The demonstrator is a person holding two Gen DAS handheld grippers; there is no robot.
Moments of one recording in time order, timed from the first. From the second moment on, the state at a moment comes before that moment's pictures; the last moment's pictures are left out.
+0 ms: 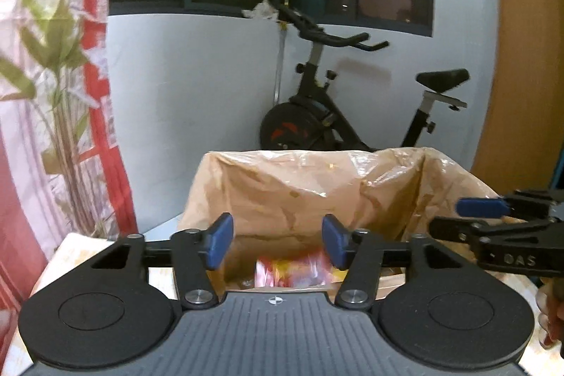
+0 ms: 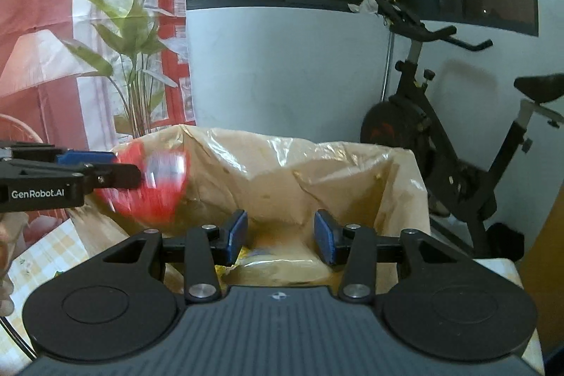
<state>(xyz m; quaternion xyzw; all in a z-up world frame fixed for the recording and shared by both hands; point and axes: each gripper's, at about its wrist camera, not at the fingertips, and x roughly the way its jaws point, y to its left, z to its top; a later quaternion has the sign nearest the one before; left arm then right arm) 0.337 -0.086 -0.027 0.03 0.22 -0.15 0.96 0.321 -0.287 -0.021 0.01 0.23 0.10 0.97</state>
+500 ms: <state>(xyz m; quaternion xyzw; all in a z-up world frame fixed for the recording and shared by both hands) 0.296 -0.043 -0.005 -0.02 0.23 -0.14 0.96 0.279 -0.304 -0.005 0.03 0.22 0.09 0.97</state>
